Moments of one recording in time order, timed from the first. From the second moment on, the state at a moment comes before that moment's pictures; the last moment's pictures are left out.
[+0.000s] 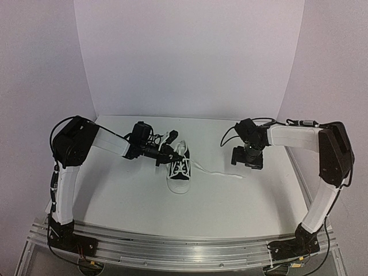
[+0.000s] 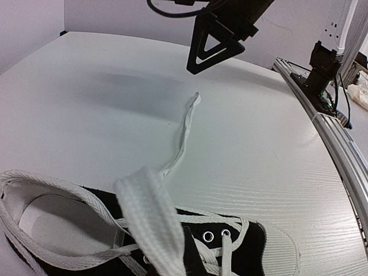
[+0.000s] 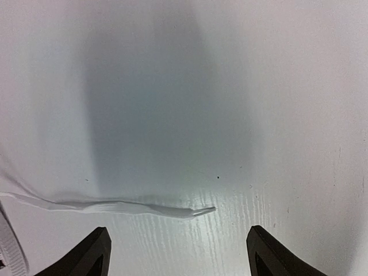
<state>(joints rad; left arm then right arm) -0.56 2.20 1.30 0.36 0.99 0.29 0.50 1.81 1.26 -0.72 0.19 0.69</state>
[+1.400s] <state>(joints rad) -0.57 2.18 1.33 0.25 0.99 0.43 0.61 2.29 2.23 -0.58 -0.25 0.48</state>
